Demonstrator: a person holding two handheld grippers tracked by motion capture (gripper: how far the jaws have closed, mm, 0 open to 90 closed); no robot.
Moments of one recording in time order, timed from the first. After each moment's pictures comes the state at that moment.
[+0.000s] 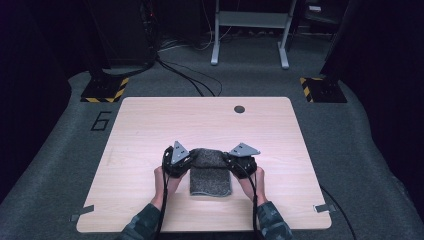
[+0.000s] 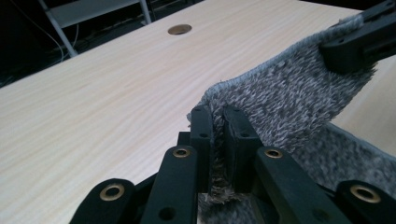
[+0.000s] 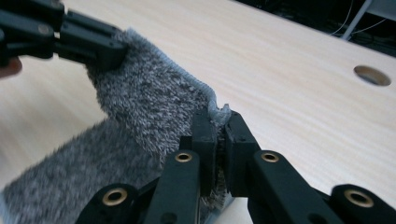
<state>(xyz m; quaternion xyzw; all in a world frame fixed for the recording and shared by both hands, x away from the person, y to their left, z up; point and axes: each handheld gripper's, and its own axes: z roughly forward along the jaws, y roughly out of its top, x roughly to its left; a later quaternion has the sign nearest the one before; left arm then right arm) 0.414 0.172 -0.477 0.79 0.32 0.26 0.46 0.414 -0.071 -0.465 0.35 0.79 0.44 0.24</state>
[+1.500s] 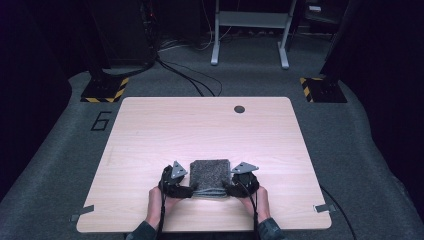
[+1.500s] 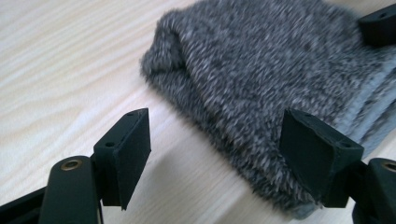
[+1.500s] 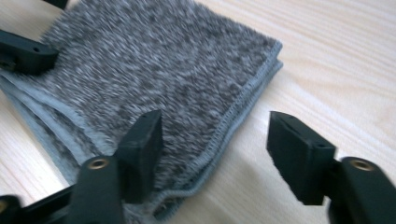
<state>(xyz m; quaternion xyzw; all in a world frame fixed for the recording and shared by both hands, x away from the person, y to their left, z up) 0.379 0.183 -0.519 0.84 0.37 0.17 0.36 0.379 -0.079 -0.510 0.41 0.82 0.35 0.18</state>
